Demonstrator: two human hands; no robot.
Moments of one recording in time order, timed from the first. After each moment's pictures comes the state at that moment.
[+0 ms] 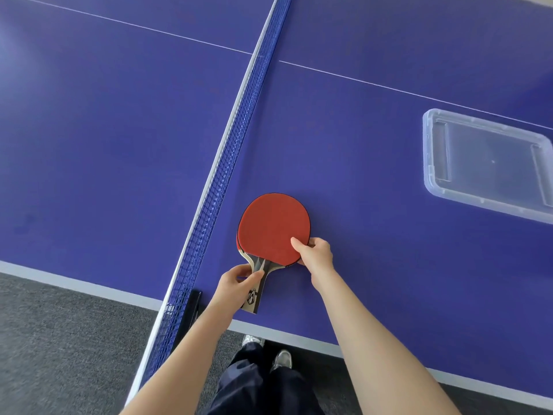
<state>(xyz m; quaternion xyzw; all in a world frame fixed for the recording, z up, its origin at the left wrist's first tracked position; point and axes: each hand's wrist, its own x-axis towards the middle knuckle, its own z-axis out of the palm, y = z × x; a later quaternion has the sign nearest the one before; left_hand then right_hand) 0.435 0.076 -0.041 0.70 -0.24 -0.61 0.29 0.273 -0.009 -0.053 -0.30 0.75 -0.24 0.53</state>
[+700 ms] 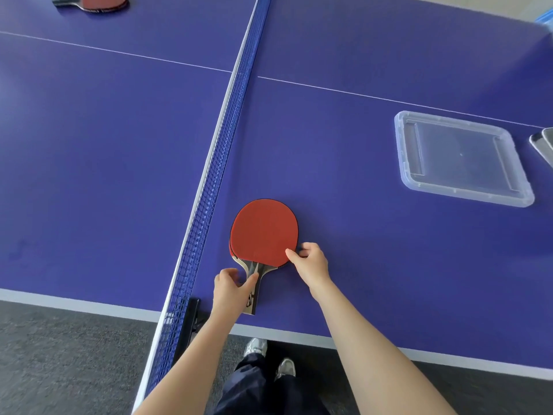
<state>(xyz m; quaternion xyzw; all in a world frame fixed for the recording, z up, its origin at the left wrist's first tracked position) 0.428 0.077 -0.043 0.78 -0.33 -0.48 0.22 0.265 0.019 -0.040 -0.40 0.76 -0.20 0.47</state>
